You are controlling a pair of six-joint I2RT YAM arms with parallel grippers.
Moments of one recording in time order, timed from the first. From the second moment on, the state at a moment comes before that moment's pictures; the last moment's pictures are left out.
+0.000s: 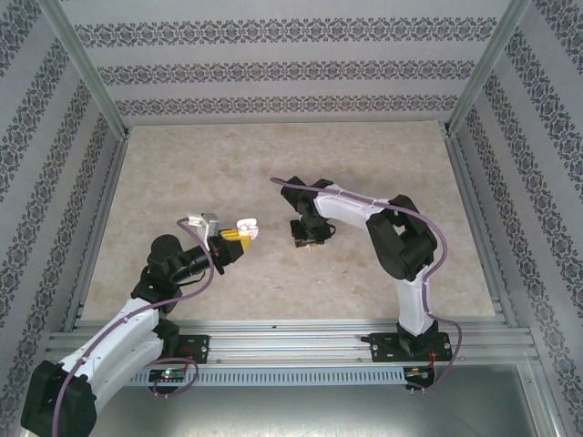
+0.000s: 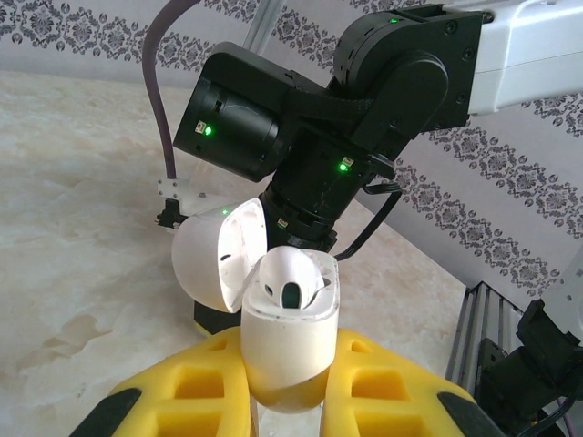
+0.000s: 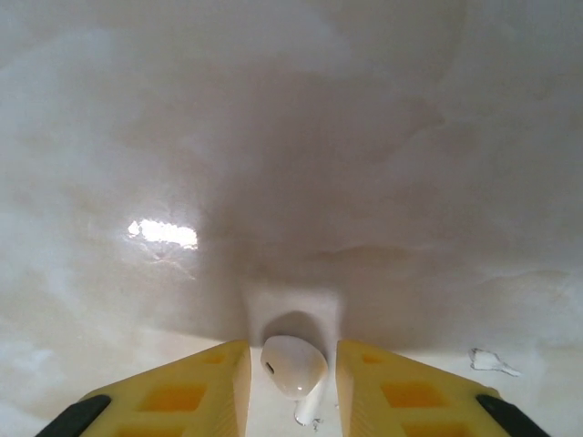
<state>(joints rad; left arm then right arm) -0.34 0.73 0.24 0.38 0.61 -0.40 0.67 2.03 1.43 -0.92 -0.08 0.55</state>
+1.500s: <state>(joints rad) -0.35 1.01 0.29 0.54 0.72 -0.42 0.72 1.57 1.39 -0.92 -0.02 0.56</state>
